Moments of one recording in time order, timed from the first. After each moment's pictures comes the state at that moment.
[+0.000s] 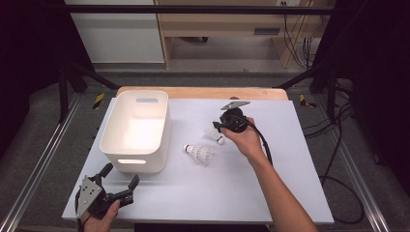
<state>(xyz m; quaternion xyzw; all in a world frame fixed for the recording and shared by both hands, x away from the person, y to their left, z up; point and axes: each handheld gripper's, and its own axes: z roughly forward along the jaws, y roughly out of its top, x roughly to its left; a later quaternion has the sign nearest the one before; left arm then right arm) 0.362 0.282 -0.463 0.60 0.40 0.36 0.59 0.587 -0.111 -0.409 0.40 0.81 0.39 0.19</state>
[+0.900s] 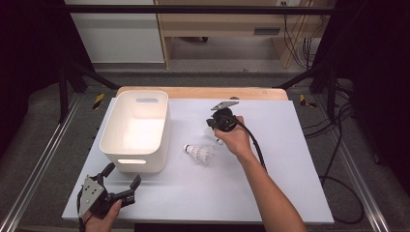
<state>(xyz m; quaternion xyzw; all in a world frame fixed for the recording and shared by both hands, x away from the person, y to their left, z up) 0.363 0.278 -0.463 0.61 0.39 0.36 0.59 0.600 -0.083 -0.421 0.38 0.82 0.40 0.18</state>
